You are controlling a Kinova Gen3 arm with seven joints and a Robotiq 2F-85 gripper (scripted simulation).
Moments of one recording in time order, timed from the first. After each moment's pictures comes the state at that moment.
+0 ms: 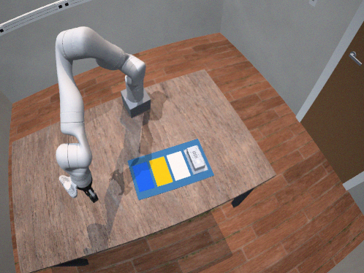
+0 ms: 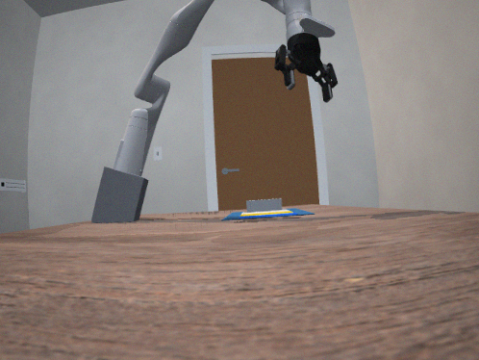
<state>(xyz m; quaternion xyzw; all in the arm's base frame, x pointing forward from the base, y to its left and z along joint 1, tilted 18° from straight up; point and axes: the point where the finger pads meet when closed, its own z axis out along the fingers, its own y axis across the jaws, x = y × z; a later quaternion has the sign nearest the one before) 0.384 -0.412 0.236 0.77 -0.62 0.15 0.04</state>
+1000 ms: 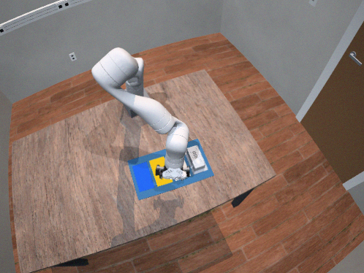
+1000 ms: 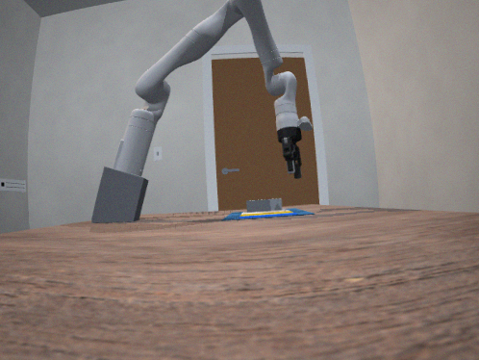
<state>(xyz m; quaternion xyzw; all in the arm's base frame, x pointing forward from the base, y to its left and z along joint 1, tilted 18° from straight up) 0.496 -0.059 0.125 0.95 -0.27 0.17 0.02</state>
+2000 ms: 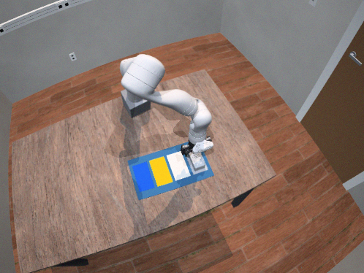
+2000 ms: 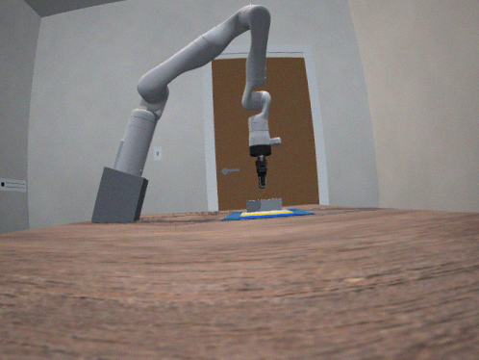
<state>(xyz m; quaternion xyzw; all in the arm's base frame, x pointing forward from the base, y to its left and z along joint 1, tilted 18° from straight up) 0.444 0.110 0.083 0.98 -0.10 0.15 -0.02</state>
